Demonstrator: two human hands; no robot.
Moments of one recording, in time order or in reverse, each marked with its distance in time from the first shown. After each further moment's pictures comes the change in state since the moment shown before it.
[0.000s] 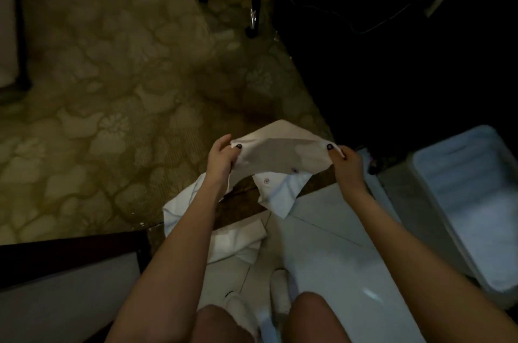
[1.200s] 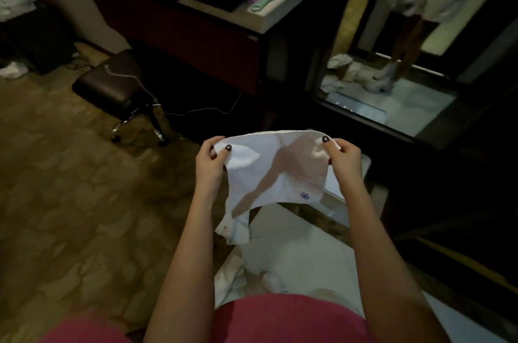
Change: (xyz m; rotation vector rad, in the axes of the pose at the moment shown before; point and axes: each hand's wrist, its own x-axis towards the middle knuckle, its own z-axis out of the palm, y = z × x) left_hand -0.394 0.322 0.093 0.271 -0.517 0.591; right_hand -0.351 -0.295 -0.307 0.272 0.578 -0.086
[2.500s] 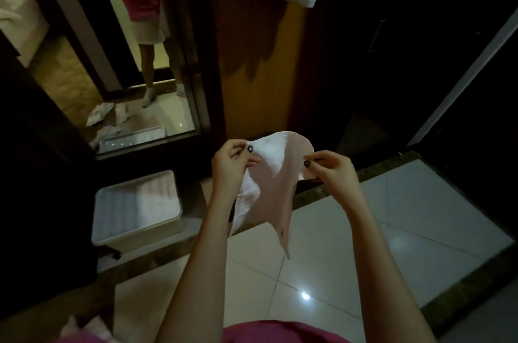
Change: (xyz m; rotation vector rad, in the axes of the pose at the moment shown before) left_hand -0.389 0.088 0.431 -0.062 -0.989 0.185; right_hand -0.305 0.096 -0.470 -0.032 0.777 0.107
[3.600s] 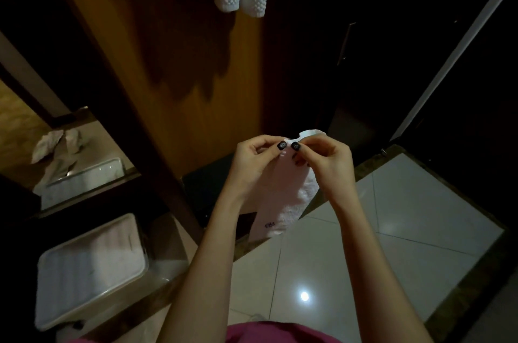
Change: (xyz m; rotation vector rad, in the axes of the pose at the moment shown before) left_hand 0.174 0.025 0.186 -0.161 -0.517 0.015; right_hand 0.209 -0.003 -0.061 0.197 0.167 -0.164
